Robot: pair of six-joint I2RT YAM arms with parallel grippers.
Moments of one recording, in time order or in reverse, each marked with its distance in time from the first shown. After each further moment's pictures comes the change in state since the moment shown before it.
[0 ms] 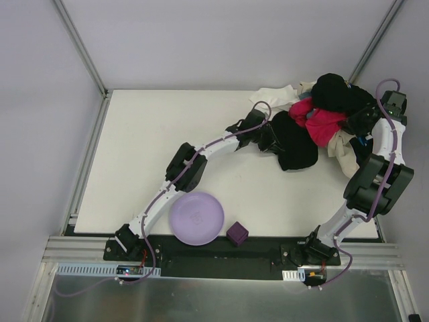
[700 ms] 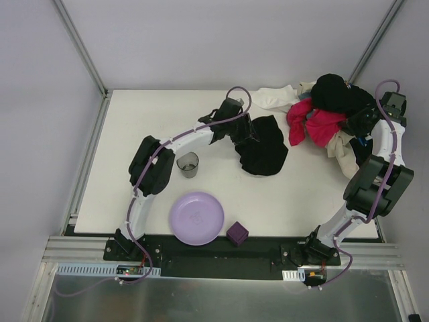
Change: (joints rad) left arm 0.085 -0.556 -0.598 -0.032 -0.209 0.298; right arm -0.001 -0.017 -0.025 0.019 -0.001 0.000
